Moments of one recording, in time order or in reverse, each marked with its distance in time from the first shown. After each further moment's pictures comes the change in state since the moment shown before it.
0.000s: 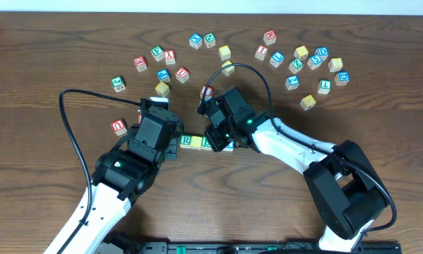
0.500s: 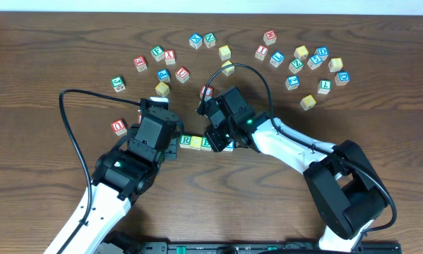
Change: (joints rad) left arm 0.000 0.000 0.000 0.000 0.000 0.000; right arm 0.000 0.000 0.000 -0.002 -0.002 -0.007
